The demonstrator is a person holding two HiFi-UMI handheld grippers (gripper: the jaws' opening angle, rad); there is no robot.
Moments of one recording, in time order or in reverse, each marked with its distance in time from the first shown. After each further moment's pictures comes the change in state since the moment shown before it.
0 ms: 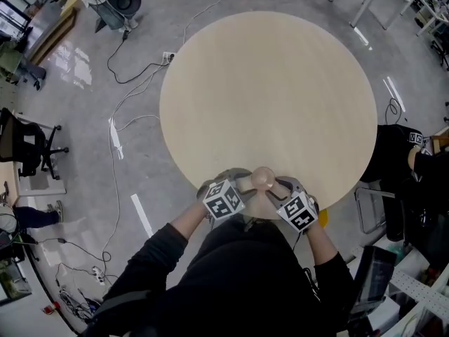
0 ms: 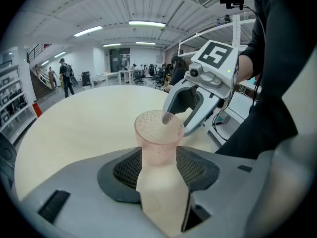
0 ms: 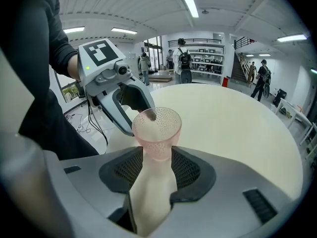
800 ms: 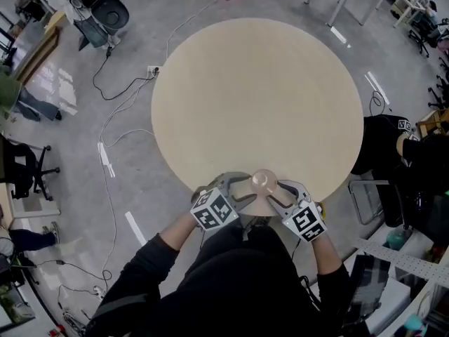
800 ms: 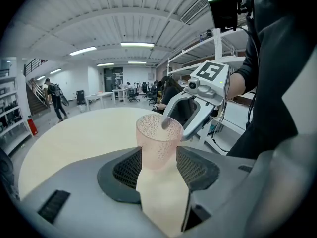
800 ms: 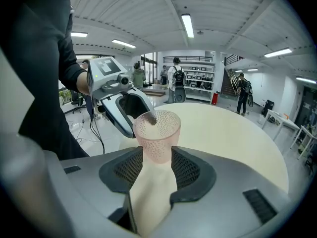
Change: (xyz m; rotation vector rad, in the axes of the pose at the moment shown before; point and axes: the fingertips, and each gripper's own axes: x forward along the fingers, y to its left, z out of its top) left arm -0.065 -0.031 0.047 0.105 -0.198 -0.031; right arm -0.068 0.030 0.045 -0.007 -0.165 -0.118
